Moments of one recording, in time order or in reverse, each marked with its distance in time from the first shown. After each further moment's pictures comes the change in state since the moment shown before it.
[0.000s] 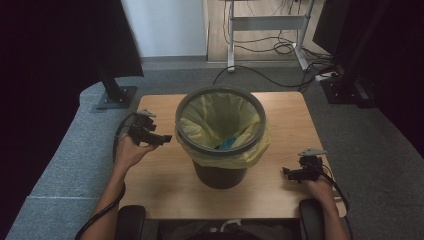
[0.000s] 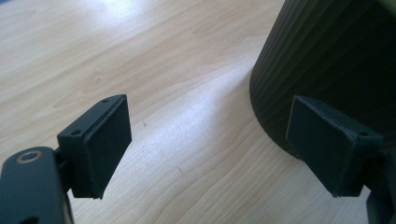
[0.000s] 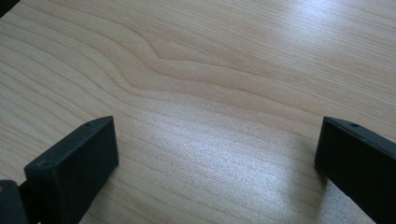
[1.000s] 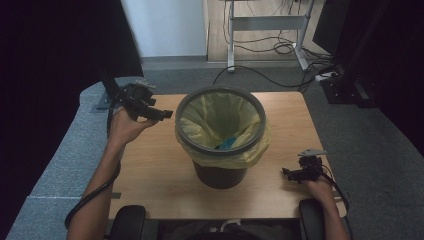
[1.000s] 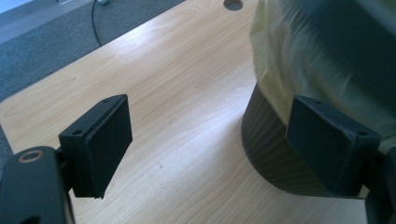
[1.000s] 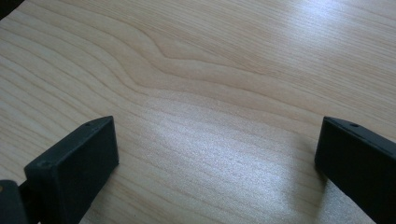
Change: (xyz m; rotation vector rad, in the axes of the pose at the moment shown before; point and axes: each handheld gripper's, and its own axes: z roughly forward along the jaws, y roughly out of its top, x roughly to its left) left arm -0.015 0.078 -0.059 -0.043 0.032 0.069; right arm 0.001 0.000 0.000 0.000 0.012 -0.010
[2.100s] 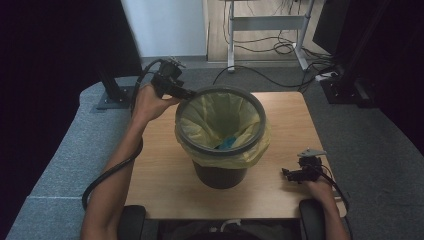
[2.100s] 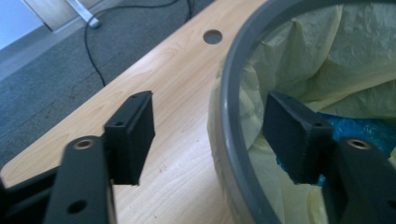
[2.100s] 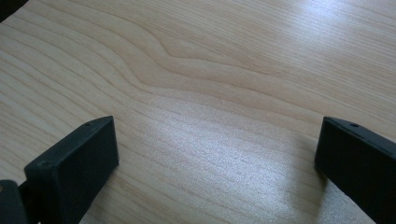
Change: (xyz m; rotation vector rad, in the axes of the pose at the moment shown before) left arm -0.039 0.087 0.022 0.025 -0.005 0.127; right arm 0.001 0.000 0.000 0.001 0.009 -0.009
